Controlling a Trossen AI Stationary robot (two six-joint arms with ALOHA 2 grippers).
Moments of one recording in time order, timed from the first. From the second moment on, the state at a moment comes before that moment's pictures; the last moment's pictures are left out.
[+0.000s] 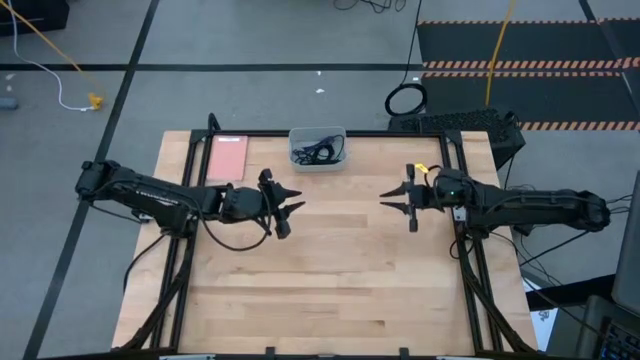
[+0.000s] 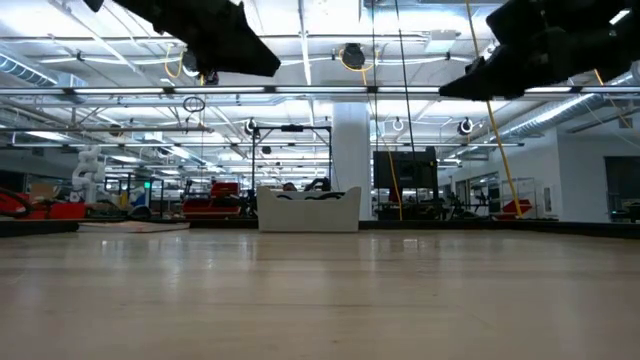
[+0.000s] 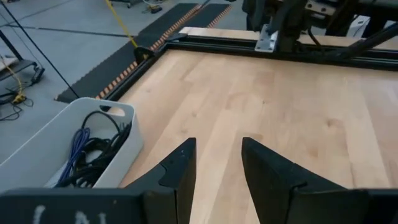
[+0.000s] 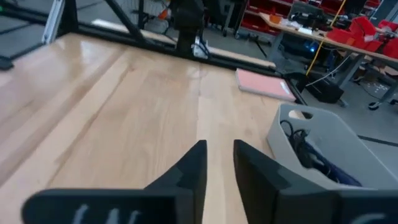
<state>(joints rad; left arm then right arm) -0.12 1.24 0.79 0.04 -0.44 -0.11 -0.20 0.69 0.32 0.13 -0.16 -0.27</state>
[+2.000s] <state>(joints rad) -0.18 1.00 0.33 0.43 -0.41 -0.06 -0.20 0.36 0.02 0.27 -0.21 -0.08</state>
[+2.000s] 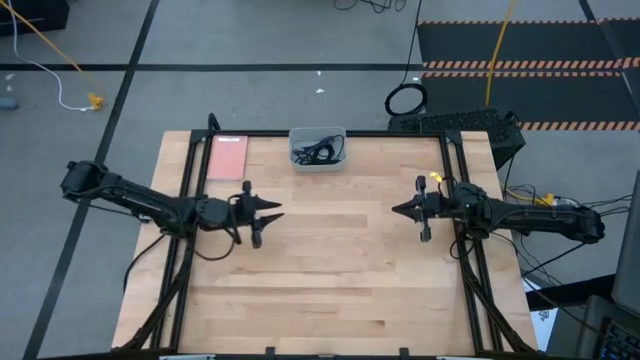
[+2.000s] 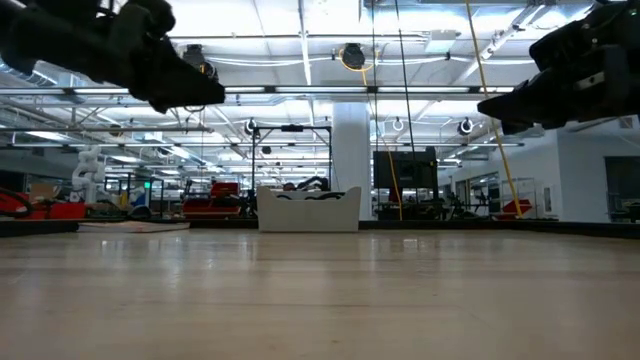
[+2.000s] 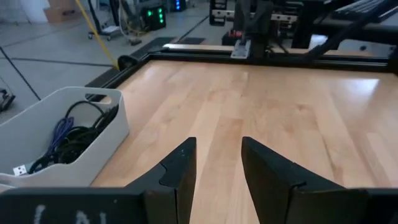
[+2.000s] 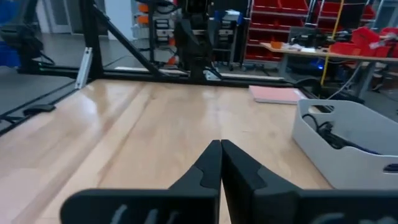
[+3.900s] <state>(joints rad) -0.18 0.59 0.01 0.55 -0.34 0.03 -0.09 0.12 0.01 0.09 0.05 -0.02</state>
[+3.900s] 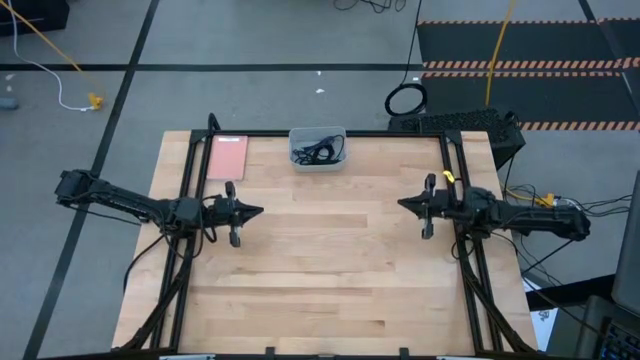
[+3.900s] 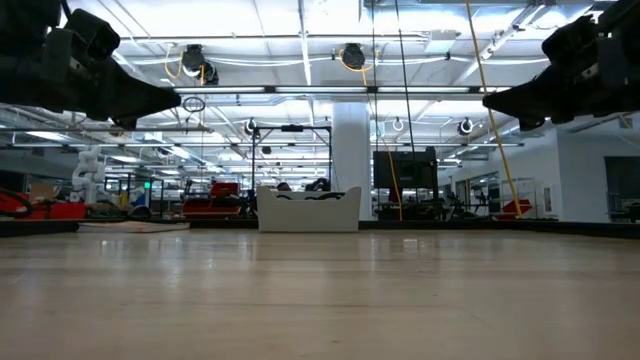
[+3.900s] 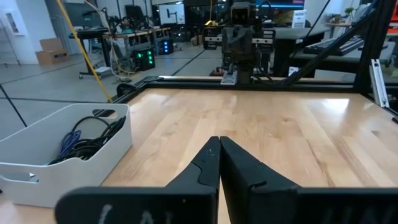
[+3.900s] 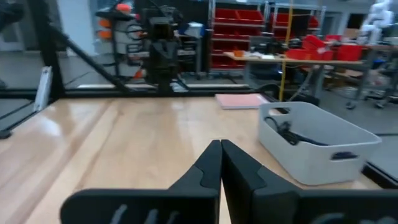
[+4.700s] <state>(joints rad) -0.18 0.59 0.01 0.56 -0.35 0.03 0.00 0.00 0.01 0.02 0.07 -0.08</state>
